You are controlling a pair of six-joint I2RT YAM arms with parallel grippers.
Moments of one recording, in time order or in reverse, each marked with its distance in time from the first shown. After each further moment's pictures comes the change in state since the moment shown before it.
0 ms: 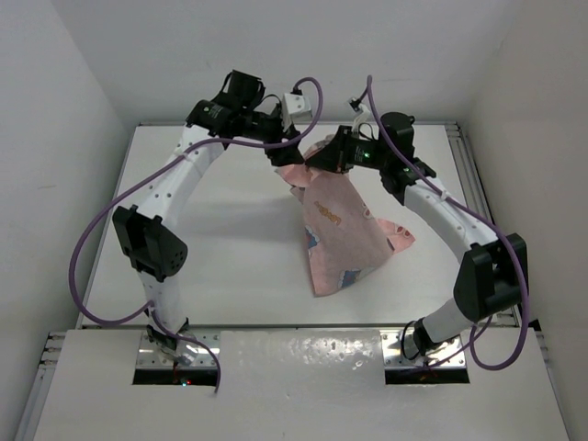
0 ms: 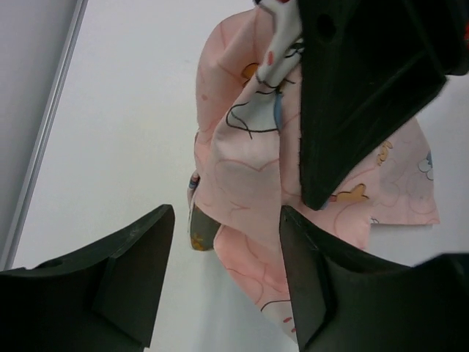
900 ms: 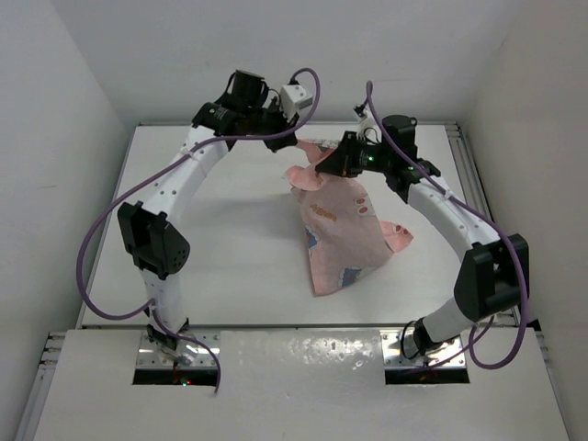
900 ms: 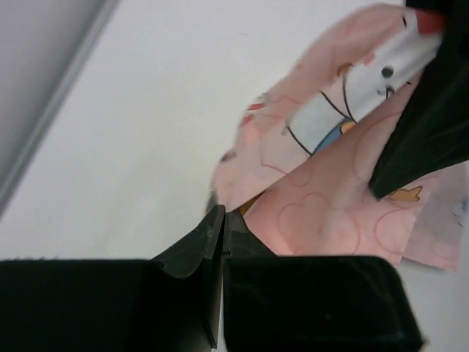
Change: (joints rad) left arm 0.003 0.023 -0.050 0.121 -0.180 -0.210; right arm -0.032 -0.001 0.000 -0.134 0.048 -0.069
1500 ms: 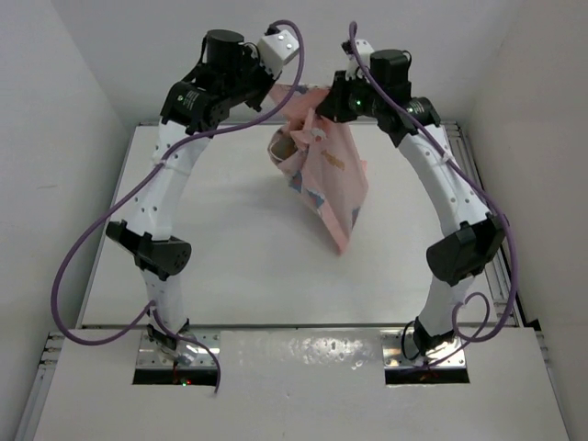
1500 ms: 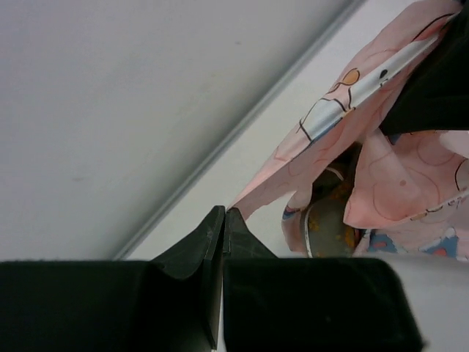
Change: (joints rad) left arm -0.024 0.000 0.430 -0.119 -0.499 0.006; right arm 0.047 0.268 0.769 -0.569 0.434 -0.304
